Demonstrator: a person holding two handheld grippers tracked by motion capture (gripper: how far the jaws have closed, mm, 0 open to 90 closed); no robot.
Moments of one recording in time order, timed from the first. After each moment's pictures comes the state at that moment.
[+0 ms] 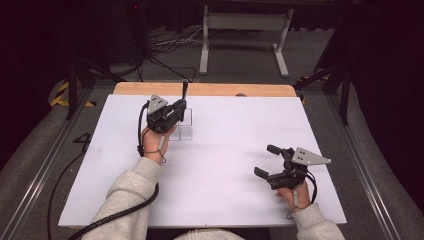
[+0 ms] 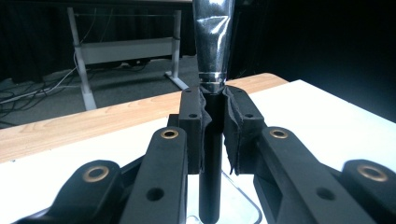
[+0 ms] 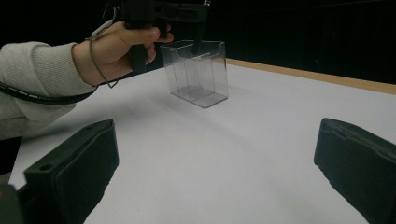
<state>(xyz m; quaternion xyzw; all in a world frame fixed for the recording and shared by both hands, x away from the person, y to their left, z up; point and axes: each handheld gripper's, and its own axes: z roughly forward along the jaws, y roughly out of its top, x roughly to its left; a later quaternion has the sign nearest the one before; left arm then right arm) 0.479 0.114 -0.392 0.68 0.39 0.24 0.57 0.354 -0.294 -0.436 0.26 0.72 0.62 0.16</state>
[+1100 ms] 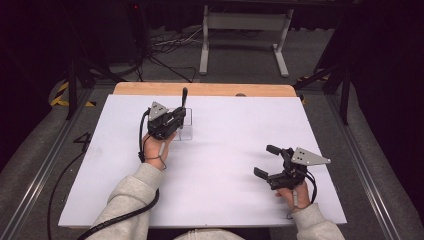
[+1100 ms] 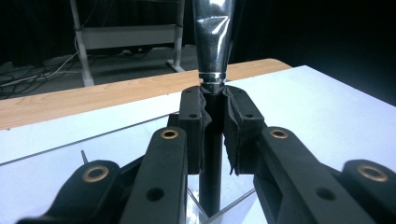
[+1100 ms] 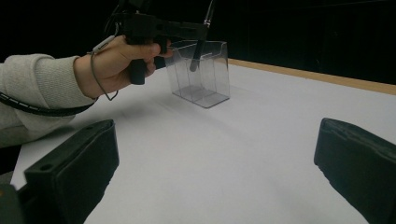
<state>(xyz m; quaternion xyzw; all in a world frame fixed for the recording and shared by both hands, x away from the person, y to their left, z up) 0.472 0.115 -0.412 0.69 0.41 0.23 0.56 0.353 -0.293 -0.435 0.26 0.72 0.62 0.16</state>
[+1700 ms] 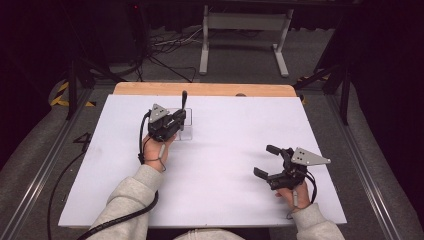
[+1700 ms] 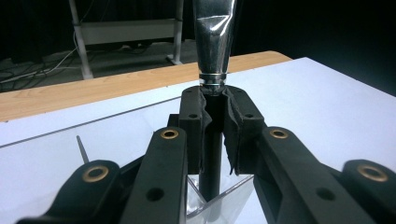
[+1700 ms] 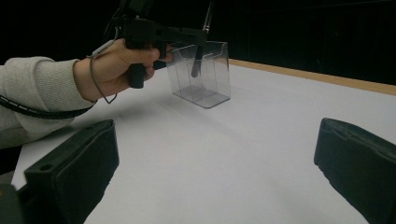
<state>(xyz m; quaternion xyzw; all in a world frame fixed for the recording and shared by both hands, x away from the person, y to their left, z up) 0.469 0.114 -0.417 0.69 0.41 0.22 0.55 0.353 -0.293 -0.435 0.26 0.72 0.62 0.16</state>
